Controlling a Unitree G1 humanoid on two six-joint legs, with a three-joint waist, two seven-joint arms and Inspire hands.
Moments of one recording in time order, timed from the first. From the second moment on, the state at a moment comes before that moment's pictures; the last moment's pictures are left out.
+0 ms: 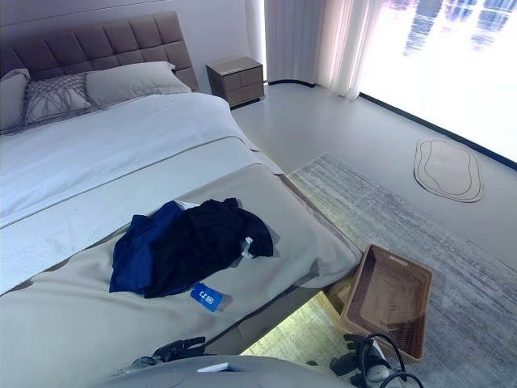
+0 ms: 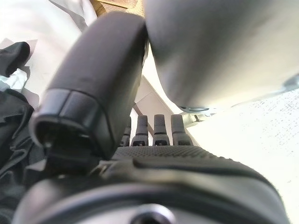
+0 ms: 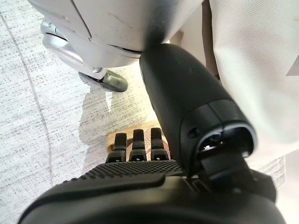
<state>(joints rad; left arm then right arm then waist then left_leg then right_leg) 0.02 0.25 -0.18 1.23 -0.19 0.00 -0.23 0.03 -0.26 0.19 1.24 -0.10 -0.06 -0.06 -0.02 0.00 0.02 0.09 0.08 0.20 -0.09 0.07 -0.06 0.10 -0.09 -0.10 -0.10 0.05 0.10</state>
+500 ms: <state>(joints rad) 0.02 0.25 -0.18 1.23 -0.19 0.00 -0.22 0.04 -0.26 0.19 1.24 -0.05 -0.06 -0.04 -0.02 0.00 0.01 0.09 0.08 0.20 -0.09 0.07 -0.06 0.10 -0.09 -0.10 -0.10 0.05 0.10</state>
